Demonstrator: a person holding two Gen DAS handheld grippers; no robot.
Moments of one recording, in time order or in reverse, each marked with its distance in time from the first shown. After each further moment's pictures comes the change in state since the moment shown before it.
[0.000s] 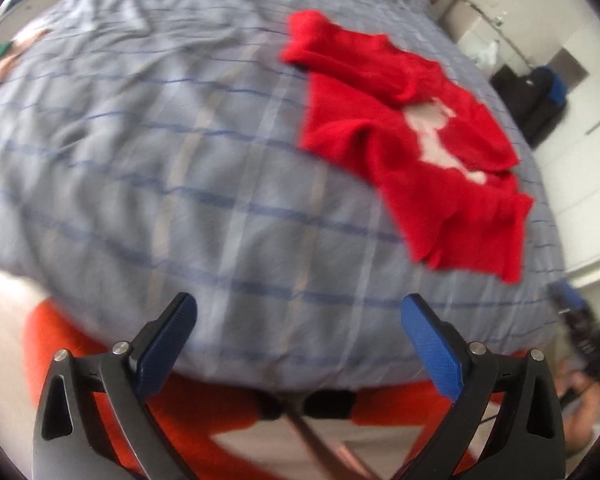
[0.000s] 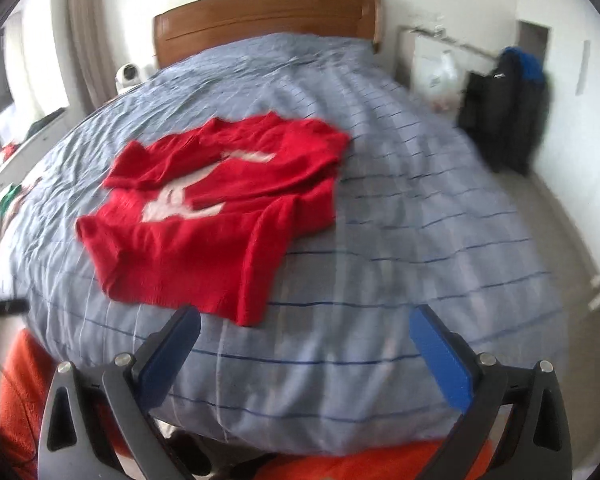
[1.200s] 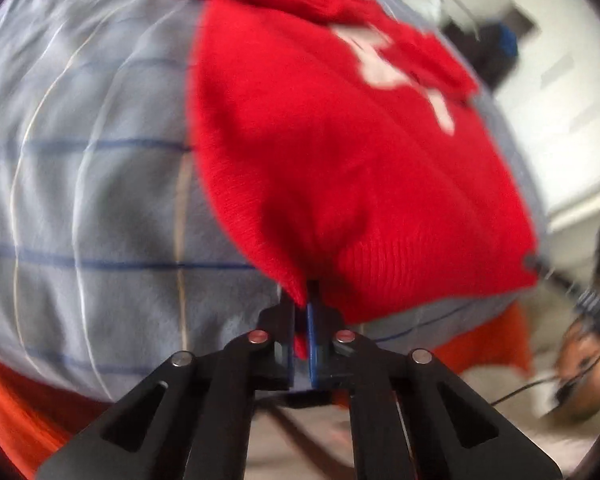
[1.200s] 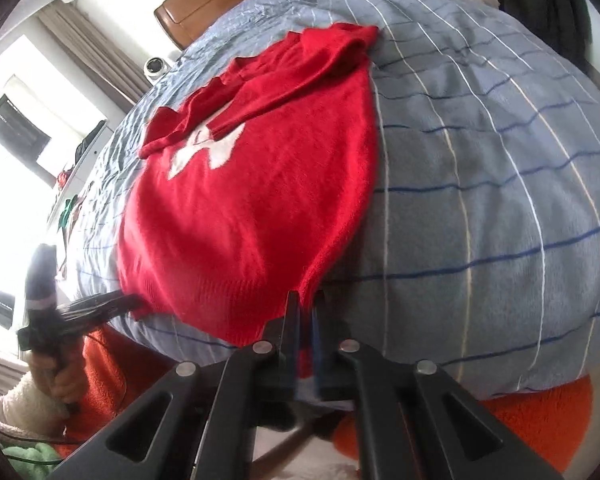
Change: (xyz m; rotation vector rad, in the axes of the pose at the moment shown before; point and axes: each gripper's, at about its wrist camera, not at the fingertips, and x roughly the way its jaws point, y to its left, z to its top) left arm 0.035 -0.008 -0.032 0.113 0.070 -0.161; right arm 0.026 -0.041 -0.035 0.206 0.181 0.291
